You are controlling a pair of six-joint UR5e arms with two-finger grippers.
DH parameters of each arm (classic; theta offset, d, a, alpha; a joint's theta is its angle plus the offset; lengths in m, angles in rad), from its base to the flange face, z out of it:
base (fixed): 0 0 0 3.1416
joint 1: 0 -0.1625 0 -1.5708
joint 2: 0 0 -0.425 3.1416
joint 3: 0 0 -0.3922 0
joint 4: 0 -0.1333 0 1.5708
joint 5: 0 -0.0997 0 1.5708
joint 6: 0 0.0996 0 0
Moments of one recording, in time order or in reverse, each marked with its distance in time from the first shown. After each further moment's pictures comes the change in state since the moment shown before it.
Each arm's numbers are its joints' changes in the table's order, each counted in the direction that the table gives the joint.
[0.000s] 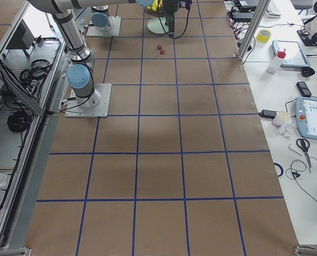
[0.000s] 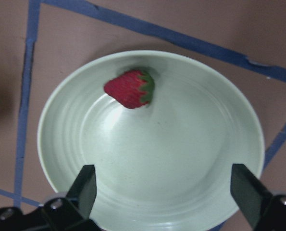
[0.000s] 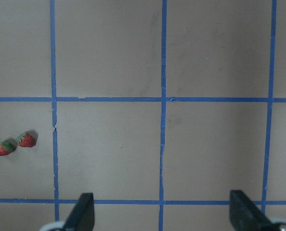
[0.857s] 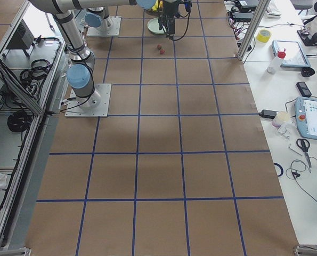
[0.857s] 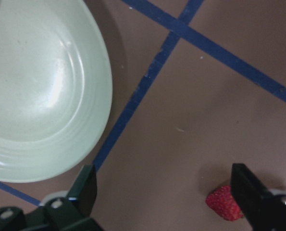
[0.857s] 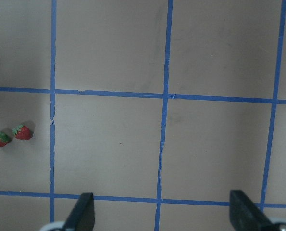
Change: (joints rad) left arm 0.227 -0.029 0.008 -0.097 0.093 -0.411; right arm 0.000 0.010 -0.013 0.001 -0.001 -0.039
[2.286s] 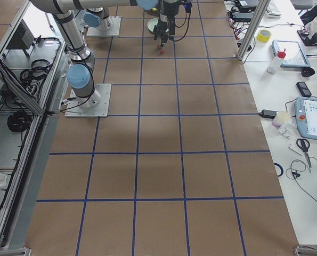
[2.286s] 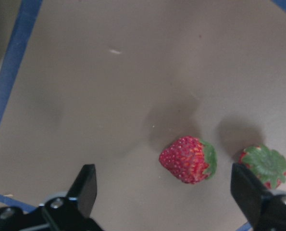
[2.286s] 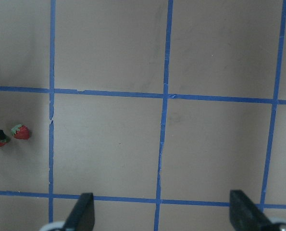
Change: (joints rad) left arm 0.037 -0.049 0.065 -0.060 0.126 -0.014; right arm 0.000 0.006 -0.001 0.003 0.000 -0.003
